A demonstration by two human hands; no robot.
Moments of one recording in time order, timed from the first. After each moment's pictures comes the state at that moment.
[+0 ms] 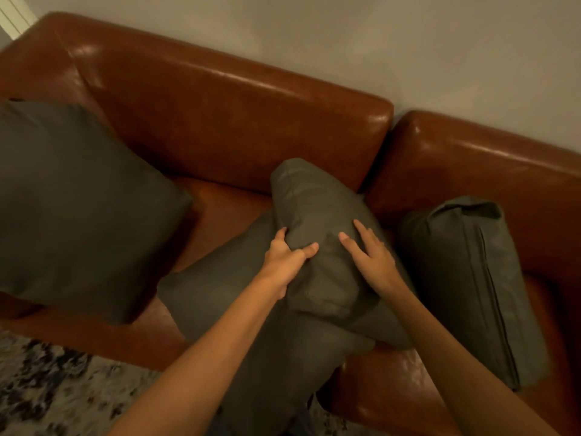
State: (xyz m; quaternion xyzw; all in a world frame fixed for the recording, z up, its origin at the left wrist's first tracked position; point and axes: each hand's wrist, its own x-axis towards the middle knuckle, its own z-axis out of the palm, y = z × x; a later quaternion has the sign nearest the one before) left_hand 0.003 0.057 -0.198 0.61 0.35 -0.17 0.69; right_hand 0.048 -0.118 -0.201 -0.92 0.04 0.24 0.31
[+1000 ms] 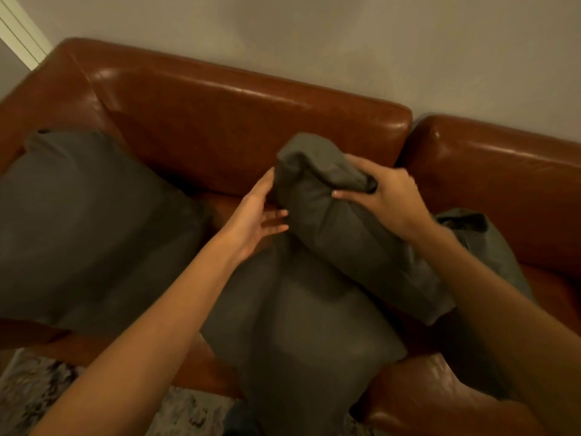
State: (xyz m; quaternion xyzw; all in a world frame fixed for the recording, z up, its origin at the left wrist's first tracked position) left_hand 0.050 0.176 -0.129 0.54 0.25 -0.14 0.79; right_hand 0.122 -0.041 -0.104 -0.93 -0.23 0.02 0.29
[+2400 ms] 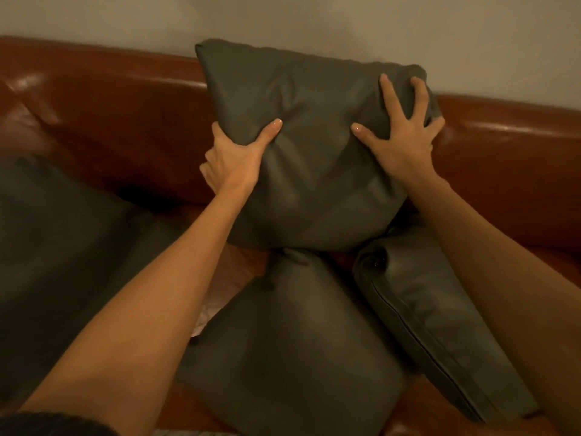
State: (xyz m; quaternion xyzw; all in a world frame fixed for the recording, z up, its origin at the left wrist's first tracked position) left_hand 0.191 0.190 -0.169 0.83 0.34 0.08 0.44; right_hand 0.232 -0.040 -0.141 -0.97 0.00 -0.05 0.22
